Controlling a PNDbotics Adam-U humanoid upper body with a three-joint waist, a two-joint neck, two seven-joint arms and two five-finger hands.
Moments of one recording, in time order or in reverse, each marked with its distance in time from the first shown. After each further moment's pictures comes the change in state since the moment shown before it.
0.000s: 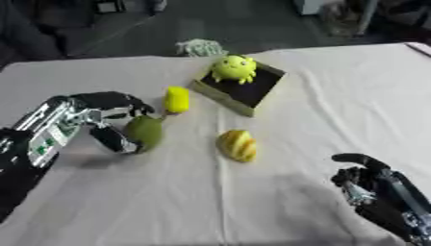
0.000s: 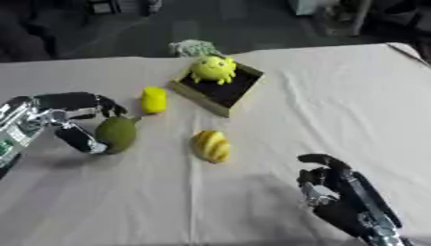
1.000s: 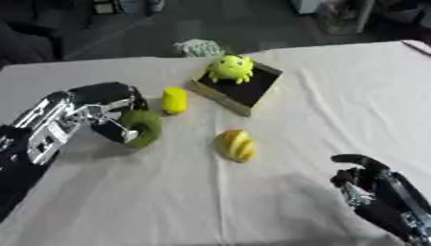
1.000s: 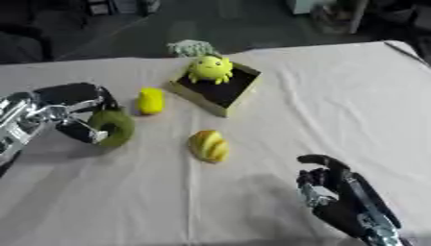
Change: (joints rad) left arm -0.057 0.039 0.016 -0.122 0.058 -0.014 0.128; right arm 0.007 0.000 0.000 0.000 0.000 0.000 -0.001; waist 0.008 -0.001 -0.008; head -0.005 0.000
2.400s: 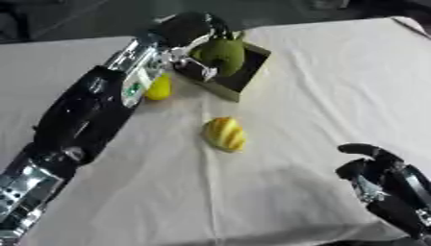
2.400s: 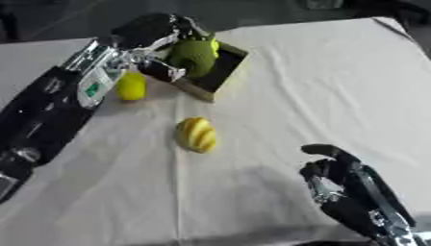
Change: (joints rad) left arm -0.289 -0.290 -0.005 0.316 -0.300 0.009 0.343; right arm -0.080 0.009 0.038 -0.035 -0.059 -0.011 0.027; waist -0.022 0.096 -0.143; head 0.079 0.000
